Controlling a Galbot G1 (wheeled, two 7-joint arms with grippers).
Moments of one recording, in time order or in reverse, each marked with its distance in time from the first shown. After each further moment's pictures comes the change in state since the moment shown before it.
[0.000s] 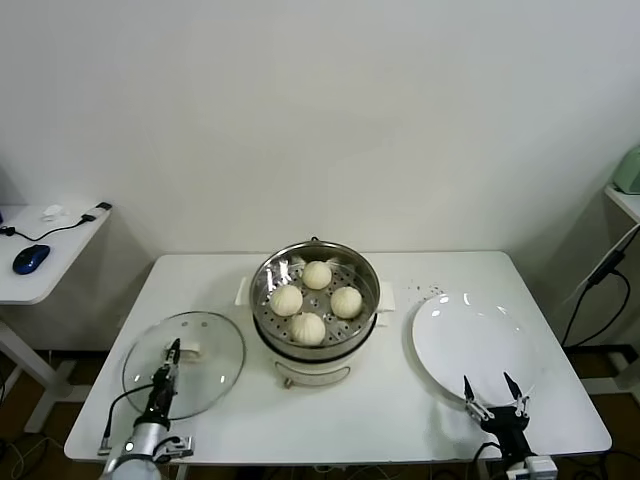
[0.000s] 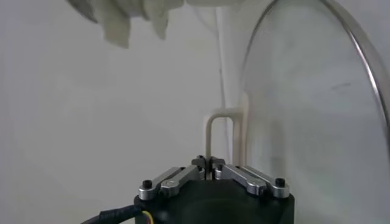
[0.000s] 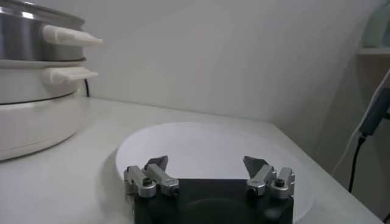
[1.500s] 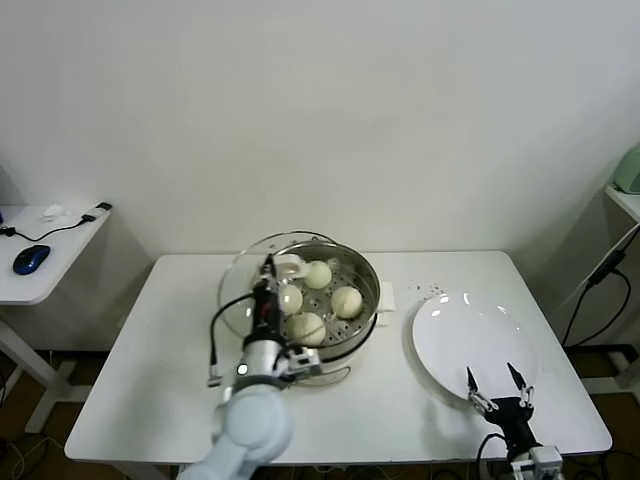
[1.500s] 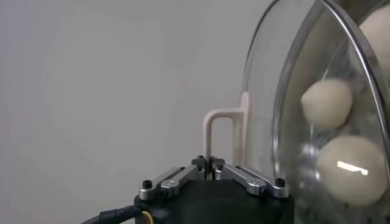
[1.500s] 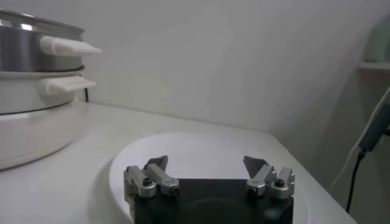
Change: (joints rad) left arm -0.290 -0.105 0.590 -0.544 0.097 0.661 0.588; right arm 0.007 -0.022 0.013 0.031 -0.003 -0.024 0.001
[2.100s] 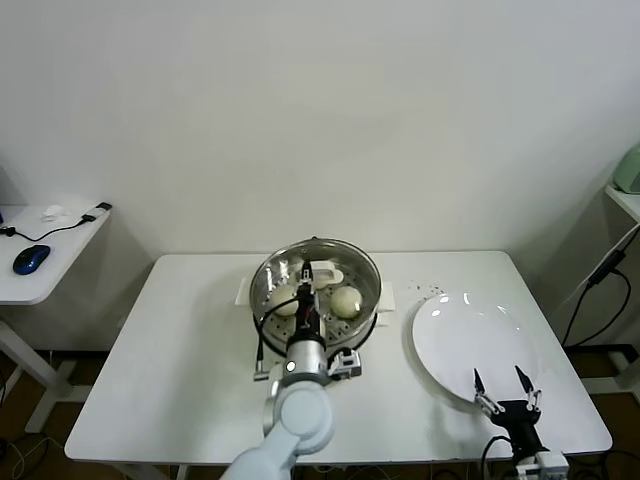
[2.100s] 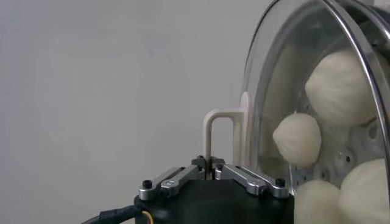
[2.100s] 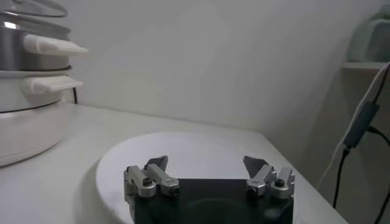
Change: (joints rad) left arm -0.070 -0.102 0.083 0.191 0.106 0.002 -0.034; right arm -0.004 0.021 0.025 -0.017 0.000 0.030 0.001
